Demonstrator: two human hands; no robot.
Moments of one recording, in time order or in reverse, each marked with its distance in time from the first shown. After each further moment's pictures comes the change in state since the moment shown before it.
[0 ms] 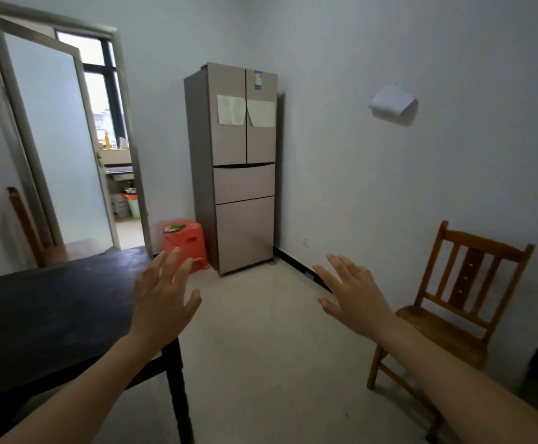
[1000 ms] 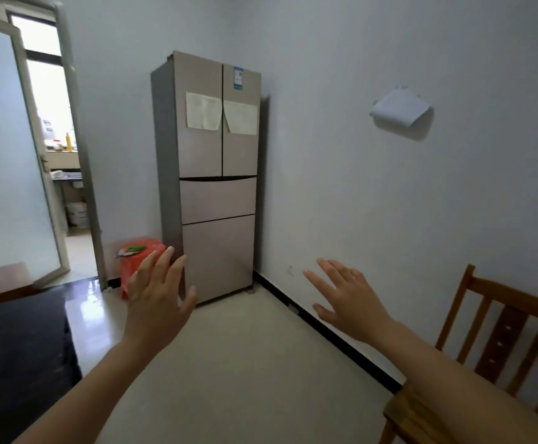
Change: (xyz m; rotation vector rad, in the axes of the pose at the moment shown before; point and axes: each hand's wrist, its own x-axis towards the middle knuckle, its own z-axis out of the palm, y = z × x) left_hand 0.290 0.038 0.223 -0.172 0.175 -0.023; right_hand 0.196 0.208 0.238 -0.110 0.111 -0.126
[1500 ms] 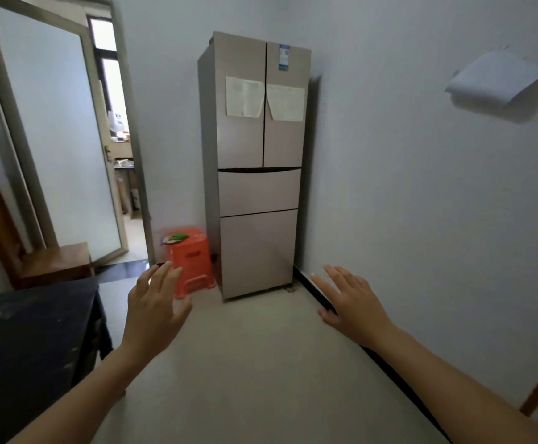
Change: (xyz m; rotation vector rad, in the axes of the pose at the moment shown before) left_hand 0.054 -0.016 0.112 0.128 -0.146 -0.231; right_hand 0.059 0.073 0.160 0.257 -0.054 -0.049
